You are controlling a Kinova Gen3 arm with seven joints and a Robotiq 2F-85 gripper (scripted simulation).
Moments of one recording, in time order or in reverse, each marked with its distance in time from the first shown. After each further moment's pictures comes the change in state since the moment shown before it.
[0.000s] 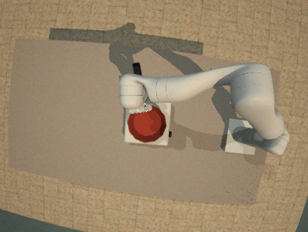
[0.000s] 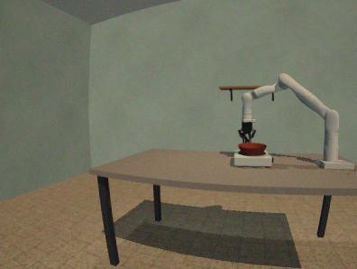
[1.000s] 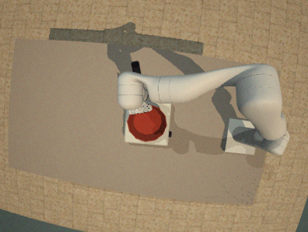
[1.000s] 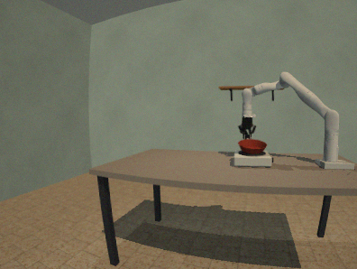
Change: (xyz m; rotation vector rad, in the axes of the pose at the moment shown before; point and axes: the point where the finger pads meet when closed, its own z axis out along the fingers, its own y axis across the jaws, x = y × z) arm 0.001 -0.001 -0.031 0.001 -0.001 0.000
